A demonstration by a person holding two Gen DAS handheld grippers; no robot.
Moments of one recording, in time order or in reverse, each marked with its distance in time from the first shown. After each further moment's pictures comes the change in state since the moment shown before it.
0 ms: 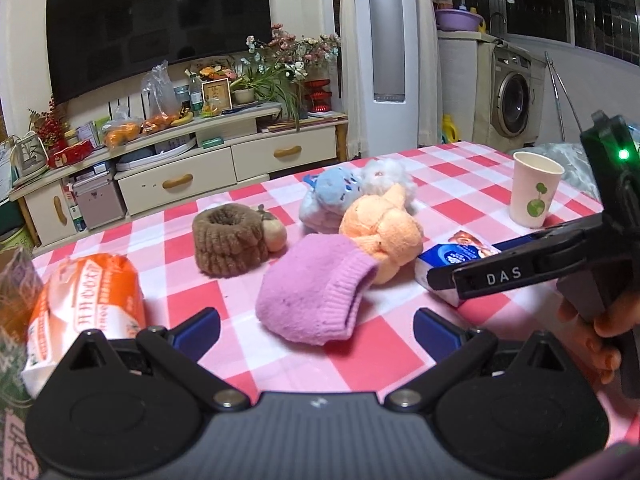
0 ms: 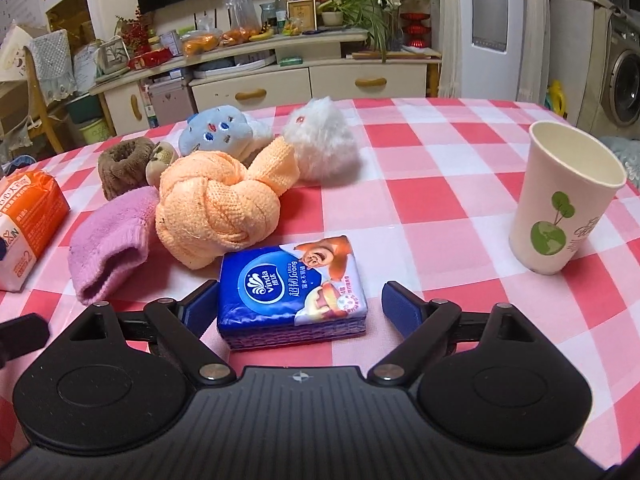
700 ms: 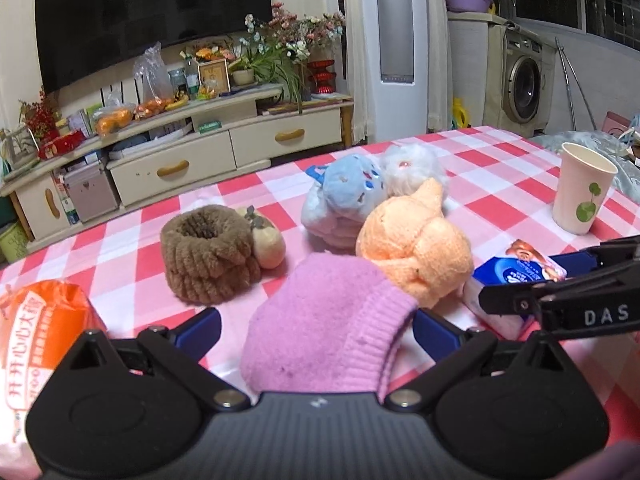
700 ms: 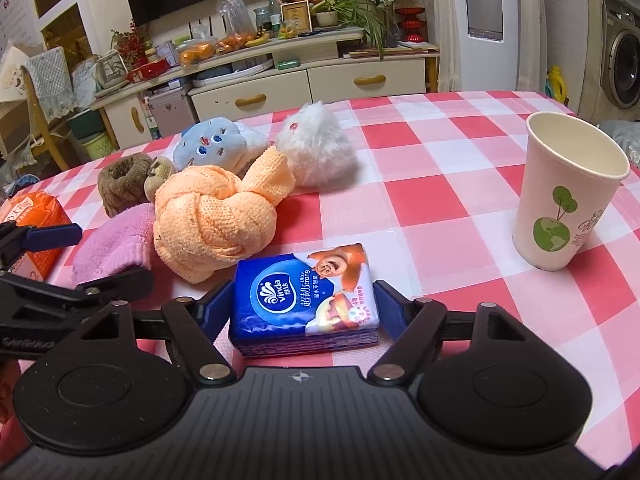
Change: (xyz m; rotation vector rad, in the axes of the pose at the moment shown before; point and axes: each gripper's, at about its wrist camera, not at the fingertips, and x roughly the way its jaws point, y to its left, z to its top) left arm 0.073 -0.002 0.021 0.013 0.049 0.023; right arm 0.002 -0.010 0.006 0.048 -0.011 0.027
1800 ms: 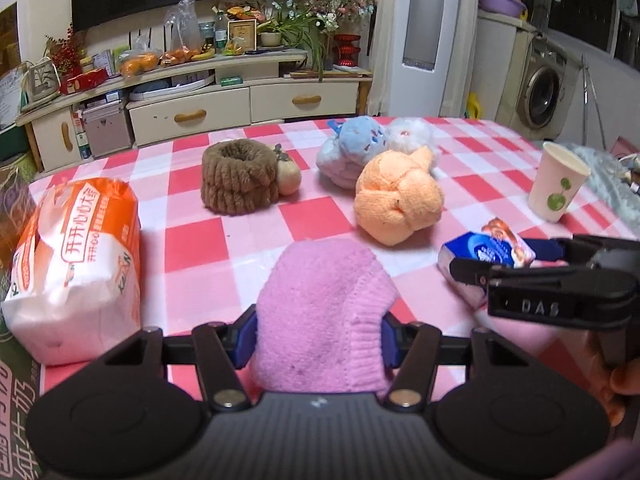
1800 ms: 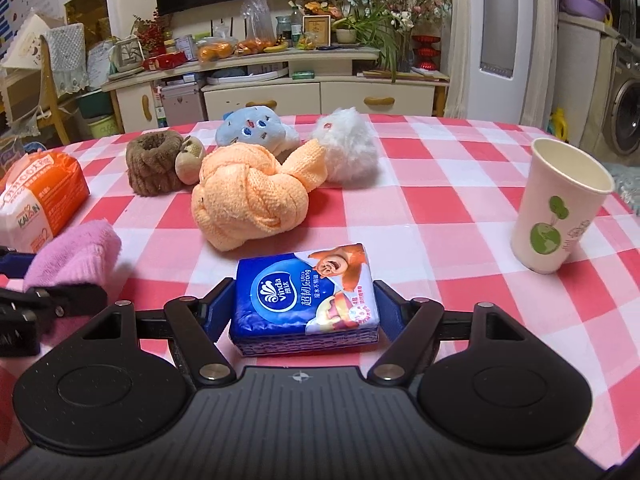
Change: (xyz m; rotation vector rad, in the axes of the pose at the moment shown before) left arm -0.050 0.011 -0.027 -0.140 0.118 -0.013; right arm -0.014 0.021 -0.021 -0.134 -0.048 -0.039
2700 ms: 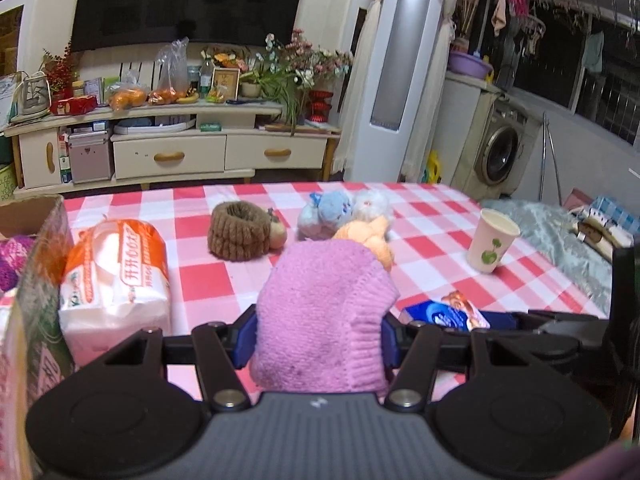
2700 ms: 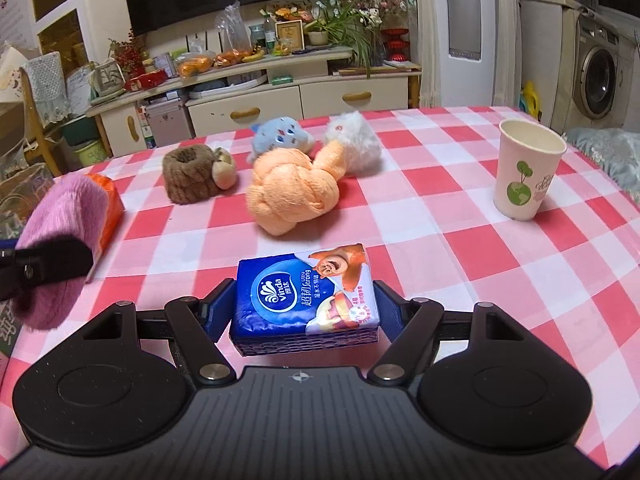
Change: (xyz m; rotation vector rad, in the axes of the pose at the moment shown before) left arm -0.075 0.031 -0.005 -0.060 -0.147 -0.156; right arm -0.050 0.034 -0.010 0.121 -0.007 -0.031
